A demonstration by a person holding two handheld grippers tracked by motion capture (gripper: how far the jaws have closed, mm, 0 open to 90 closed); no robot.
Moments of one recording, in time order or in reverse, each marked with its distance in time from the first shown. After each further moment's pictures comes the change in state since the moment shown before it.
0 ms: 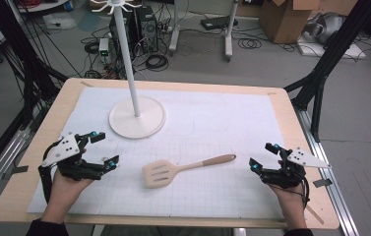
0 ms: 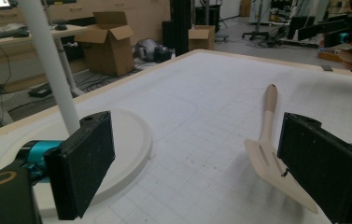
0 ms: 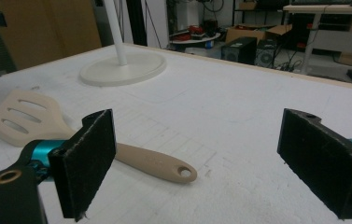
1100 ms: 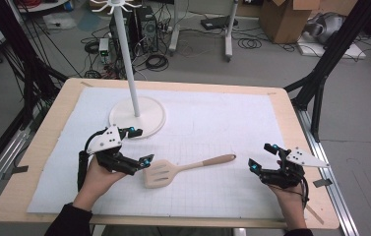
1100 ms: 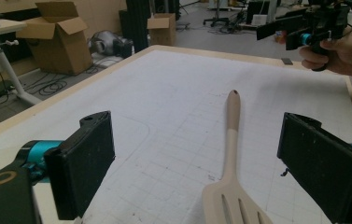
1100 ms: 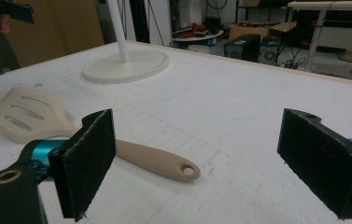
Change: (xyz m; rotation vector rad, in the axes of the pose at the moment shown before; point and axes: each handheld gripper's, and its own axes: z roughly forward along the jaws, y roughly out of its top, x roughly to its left) left arm -0.027 0.025 0.077 0.058 -0.160 0.039; right arm 0.000 -0.001 0.002 0.010 0.013 0.002
